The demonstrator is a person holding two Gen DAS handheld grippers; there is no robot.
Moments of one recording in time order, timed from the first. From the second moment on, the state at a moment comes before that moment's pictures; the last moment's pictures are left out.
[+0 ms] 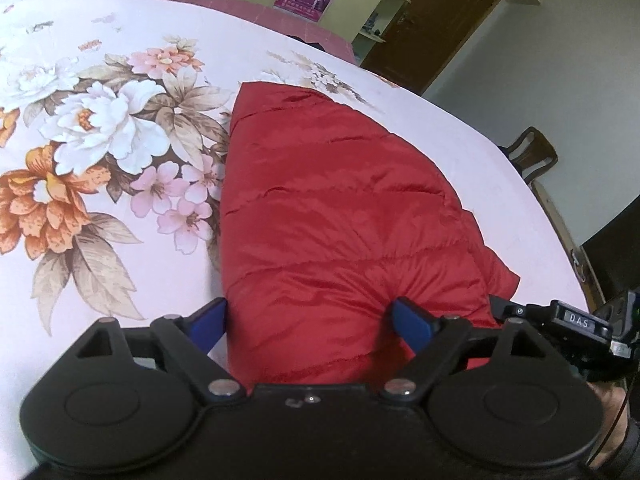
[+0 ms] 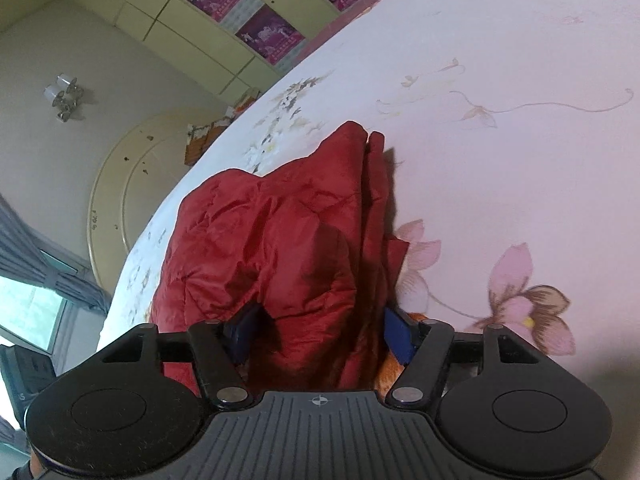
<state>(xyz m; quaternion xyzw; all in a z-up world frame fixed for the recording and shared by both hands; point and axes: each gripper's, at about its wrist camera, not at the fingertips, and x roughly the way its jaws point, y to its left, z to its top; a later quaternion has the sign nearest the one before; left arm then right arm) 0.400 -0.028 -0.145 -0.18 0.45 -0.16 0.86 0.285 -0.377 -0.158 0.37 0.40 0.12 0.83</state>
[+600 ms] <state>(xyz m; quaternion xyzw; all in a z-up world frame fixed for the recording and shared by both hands) 0.387 -0.049 -0.115 -0.13 0.42 -0.18 0.88 0.285 -0.351 -0.130 0.30 0.41 0.14 0.85</state>
